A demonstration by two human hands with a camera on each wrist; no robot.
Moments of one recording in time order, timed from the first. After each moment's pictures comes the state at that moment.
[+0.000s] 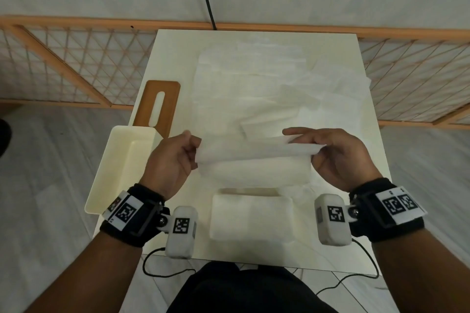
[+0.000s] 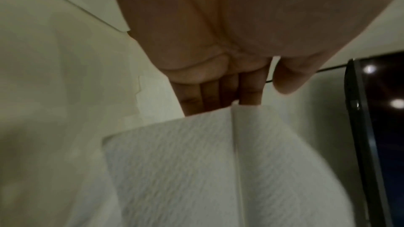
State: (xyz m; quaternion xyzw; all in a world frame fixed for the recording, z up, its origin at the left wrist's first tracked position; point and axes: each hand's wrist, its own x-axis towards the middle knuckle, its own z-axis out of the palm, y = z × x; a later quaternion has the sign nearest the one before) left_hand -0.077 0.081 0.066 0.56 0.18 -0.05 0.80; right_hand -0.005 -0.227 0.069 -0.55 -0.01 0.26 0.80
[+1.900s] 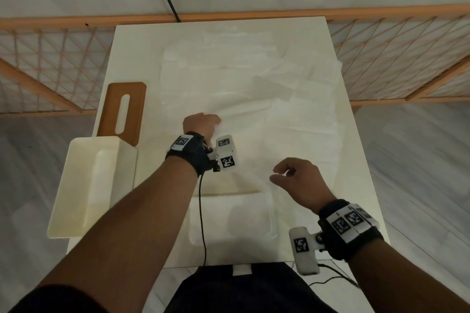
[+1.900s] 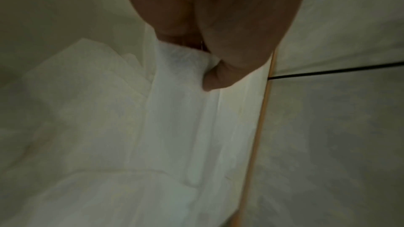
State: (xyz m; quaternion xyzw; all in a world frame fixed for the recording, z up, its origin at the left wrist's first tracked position) left_hand 0.060 0.000 -0.005 0.72 0.39 -0.13 0.57; right_hand -0.045 -0.249 -0.011 -0.88 0.06 0.21 0.43
